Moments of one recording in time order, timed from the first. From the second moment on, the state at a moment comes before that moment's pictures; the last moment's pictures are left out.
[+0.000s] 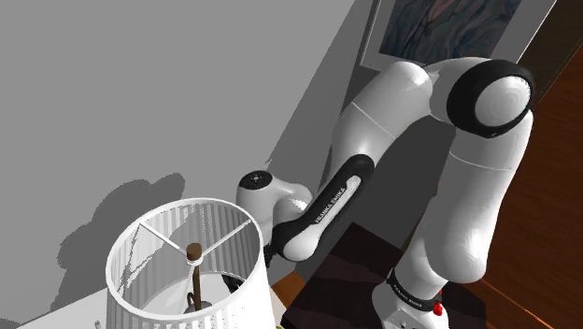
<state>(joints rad) 0.13 0.19 0.43 -2.52 -0.17 2.61 0.88</state>
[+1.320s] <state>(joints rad) 0.28 0.49 0.29 -2.37 -0.39 2.76 1.09</state>
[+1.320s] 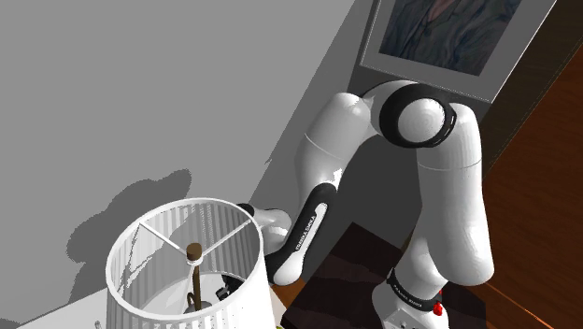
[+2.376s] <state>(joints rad) 0.20 0.32 0.40 -2.41 -0.26 2.63 1.00</state>
